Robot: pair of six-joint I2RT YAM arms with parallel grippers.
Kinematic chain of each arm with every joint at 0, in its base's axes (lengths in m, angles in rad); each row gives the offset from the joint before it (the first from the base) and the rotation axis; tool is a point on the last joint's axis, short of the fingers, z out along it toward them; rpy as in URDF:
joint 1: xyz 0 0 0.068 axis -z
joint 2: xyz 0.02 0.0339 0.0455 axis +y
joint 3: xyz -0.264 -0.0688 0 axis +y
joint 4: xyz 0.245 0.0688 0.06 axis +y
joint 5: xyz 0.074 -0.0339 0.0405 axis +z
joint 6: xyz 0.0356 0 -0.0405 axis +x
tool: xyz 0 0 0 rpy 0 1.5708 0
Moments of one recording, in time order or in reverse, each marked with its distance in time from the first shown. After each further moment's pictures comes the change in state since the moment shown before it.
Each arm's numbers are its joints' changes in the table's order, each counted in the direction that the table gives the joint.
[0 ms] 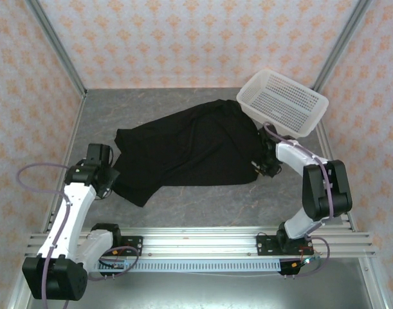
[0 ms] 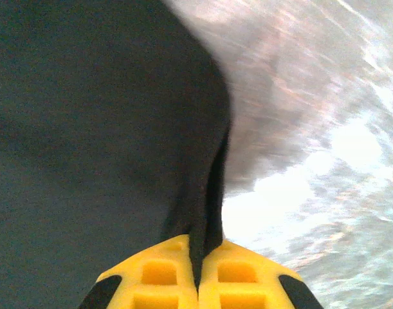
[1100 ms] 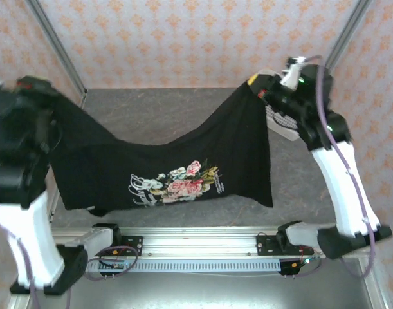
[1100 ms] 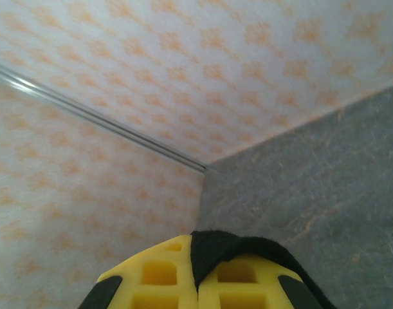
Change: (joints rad) left arm -0.011 0.251 -1.178 -0.095 0.146 0.101; right arm -0.100 -0.258 -0.677 -0.138 0.282 -0.008
